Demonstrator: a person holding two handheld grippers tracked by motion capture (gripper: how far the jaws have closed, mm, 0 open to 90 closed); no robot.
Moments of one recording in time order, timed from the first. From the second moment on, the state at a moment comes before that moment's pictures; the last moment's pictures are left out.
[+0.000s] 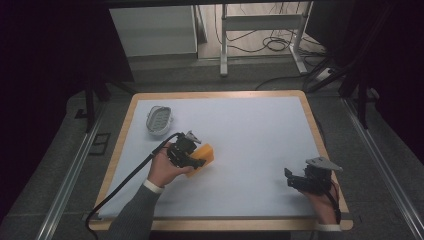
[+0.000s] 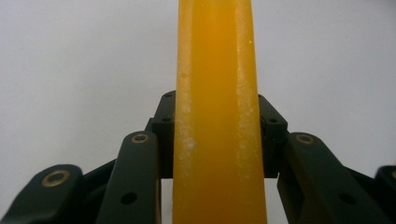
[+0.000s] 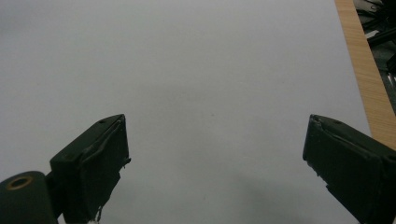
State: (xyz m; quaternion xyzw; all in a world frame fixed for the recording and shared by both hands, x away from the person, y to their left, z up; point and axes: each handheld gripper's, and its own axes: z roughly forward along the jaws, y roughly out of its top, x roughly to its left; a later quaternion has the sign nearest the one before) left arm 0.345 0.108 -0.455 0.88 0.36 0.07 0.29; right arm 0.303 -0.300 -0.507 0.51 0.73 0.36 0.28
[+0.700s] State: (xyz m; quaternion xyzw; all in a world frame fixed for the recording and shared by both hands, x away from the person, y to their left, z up) left arm 0.358 0.131 -0.435 0.87 0.38 0.09 0.31; right arm 0.303 -0.301 -0.506 0.51 0.73 0.36 0.28
